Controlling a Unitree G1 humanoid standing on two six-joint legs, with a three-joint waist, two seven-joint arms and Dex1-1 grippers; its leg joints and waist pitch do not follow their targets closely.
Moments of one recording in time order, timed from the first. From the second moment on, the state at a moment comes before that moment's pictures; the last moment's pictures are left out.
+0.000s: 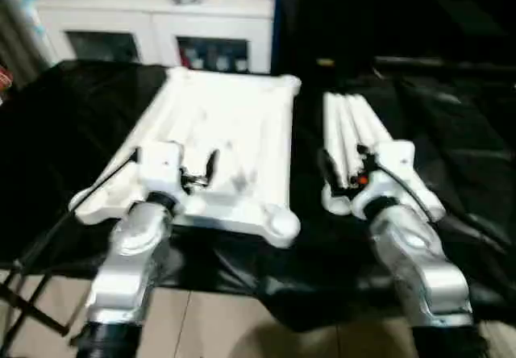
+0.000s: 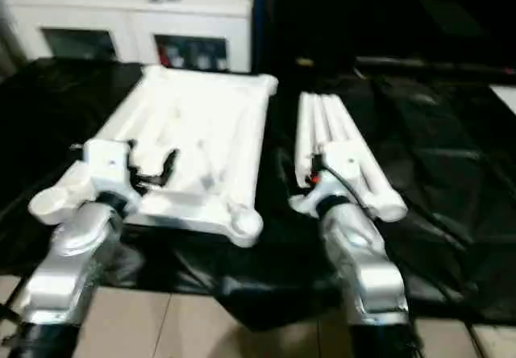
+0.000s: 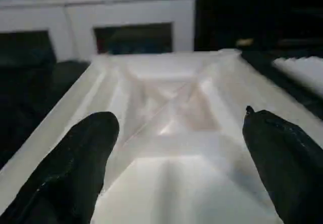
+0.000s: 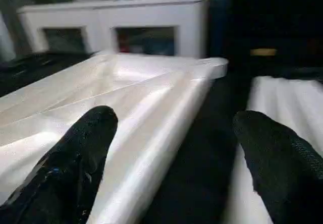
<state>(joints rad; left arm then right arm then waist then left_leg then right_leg) -0.18 0.17 0.05 -0.04 -0.09 0.24 -0.15 -0.21 -0.09 0.06 -0.10 0.23 0.34 0.16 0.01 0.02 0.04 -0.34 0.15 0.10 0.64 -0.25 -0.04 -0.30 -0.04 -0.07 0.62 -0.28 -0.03</state>
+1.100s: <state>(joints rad) -0.18 0.27 -0.03 -0.03 -0.08 0.20 -0.31 -0.20 -0.14 0.05 -0.10 0.20 0.35 0.22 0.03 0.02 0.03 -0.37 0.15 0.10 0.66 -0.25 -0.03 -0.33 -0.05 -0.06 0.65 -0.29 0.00</state>
